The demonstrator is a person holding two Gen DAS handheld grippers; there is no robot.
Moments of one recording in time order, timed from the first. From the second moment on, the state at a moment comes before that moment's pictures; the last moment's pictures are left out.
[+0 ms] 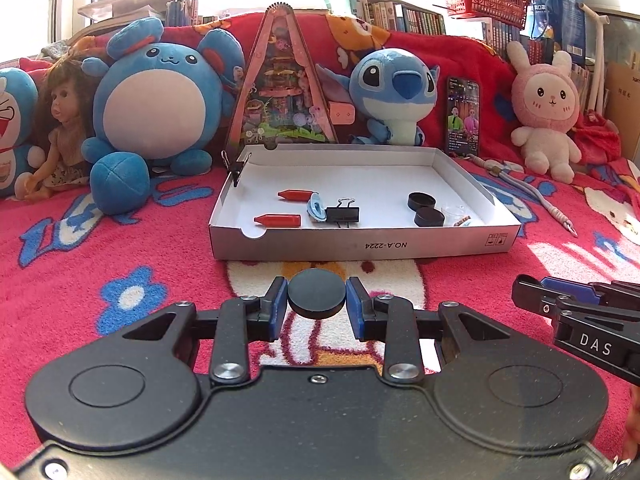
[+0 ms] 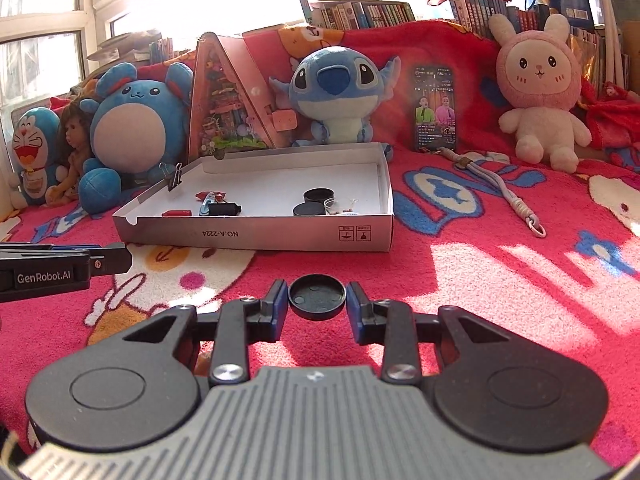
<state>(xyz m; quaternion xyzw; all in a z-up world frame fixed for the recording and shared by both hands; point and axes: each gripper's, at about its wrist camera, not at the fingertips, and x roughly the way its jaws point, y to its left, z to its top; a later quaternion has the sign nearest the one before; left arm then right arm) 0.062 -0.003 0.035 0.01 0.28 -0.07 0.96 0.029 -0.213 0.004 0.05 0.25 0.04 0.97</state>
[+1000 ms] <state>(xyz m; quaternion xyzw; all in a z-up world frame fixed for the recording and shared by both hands) 0.192 0.023 0.063 -0.06 0.33 -0.06 0.94 0.115 -0.244 0.039 0.12 0.27 0.03 0.96</state>
